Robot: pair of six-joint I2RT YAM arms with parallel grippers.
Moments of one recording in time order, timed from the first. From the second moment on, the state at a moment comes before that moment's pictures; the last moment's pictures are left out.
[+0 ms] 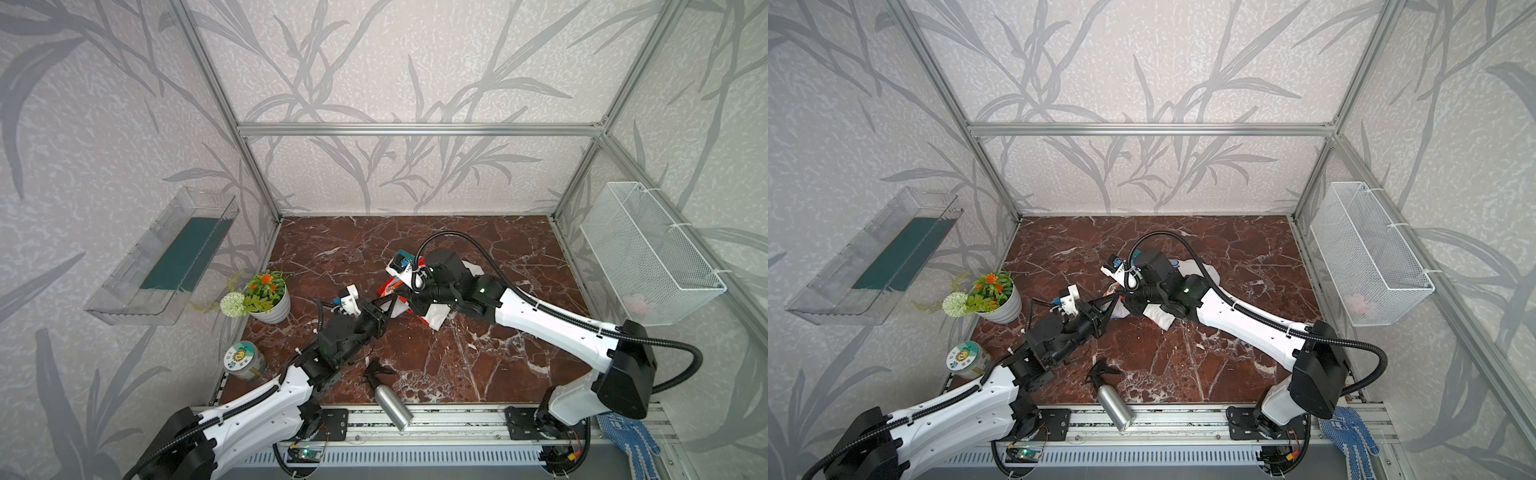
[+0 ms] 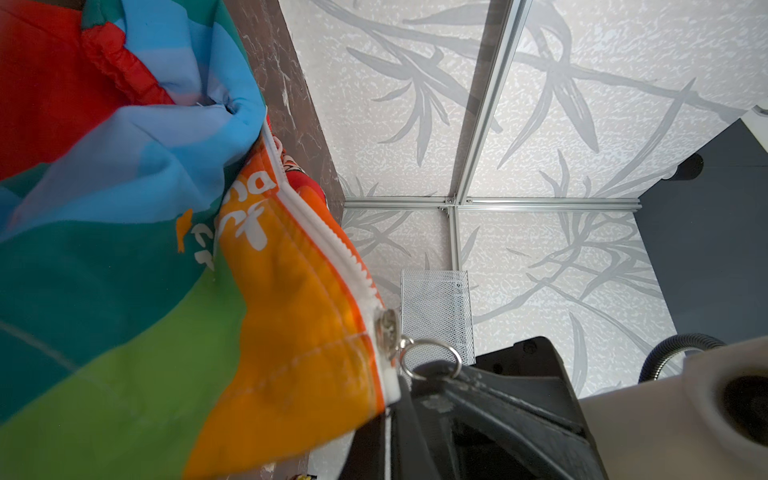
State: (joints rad) left arm -0.74 0.84 0.30 0.46 -0.10 -1.56; right arm 0.91 1.52 1.28 -0.36 -0.19 -0.14
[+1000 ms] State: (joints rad) left arm -0.69 0.67 0.26 0.24 -0.05 -1.43; right arm 0.90 1.57 1.37 -0.41 -0.17 -0.15
